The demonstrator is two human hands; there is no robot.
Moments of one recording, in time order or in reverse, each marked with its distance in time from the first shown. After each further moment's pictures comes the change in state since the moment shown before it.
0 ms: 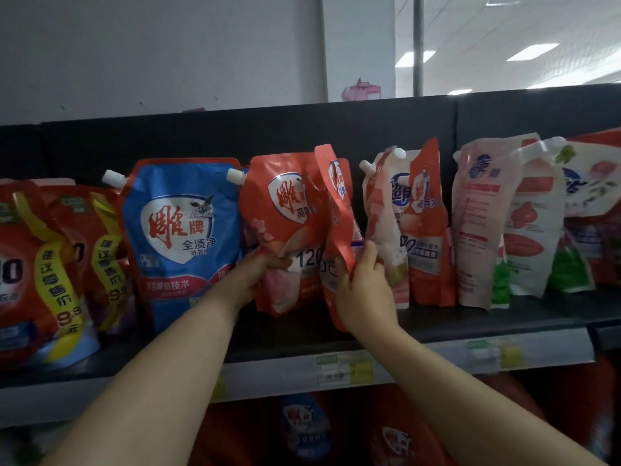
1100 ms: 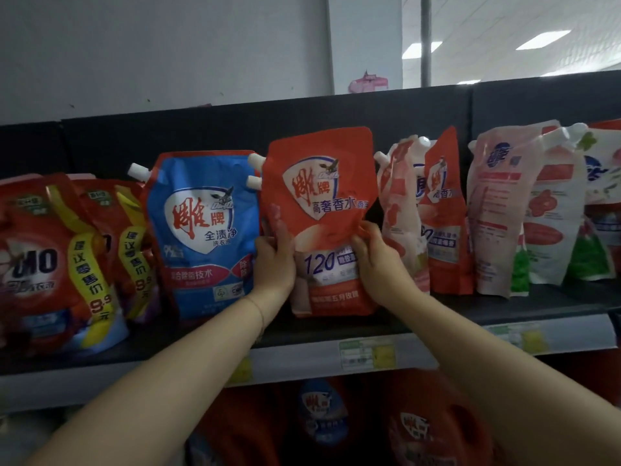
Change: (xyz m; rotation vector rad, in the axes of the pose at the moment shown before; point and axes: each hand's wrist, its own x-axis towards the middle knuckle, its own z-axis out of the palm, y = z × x) left_hand -0.041 -0.010 0.019 0.212 0.436 0.383; right_hand 0.021 -0.003 -0.007 0.189 -0.170 -0.164
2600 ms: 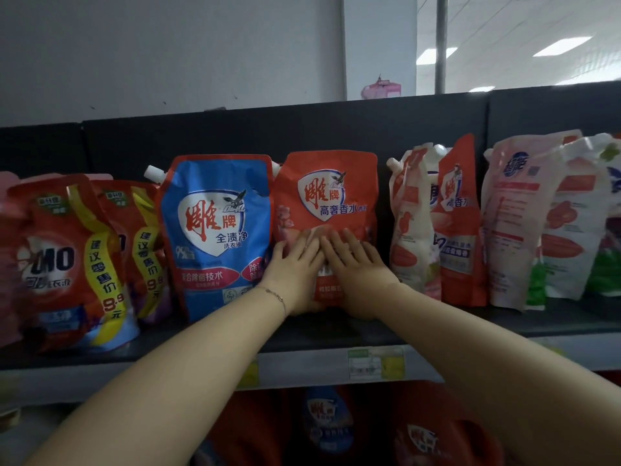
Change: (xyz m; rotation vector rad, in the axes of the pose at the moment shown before) left_hand 0.009 0.000 -0.008 1.647 -0.458 0.751; right_hand 0.025 0.011 0.033 -0.990 -0.341 -0.365
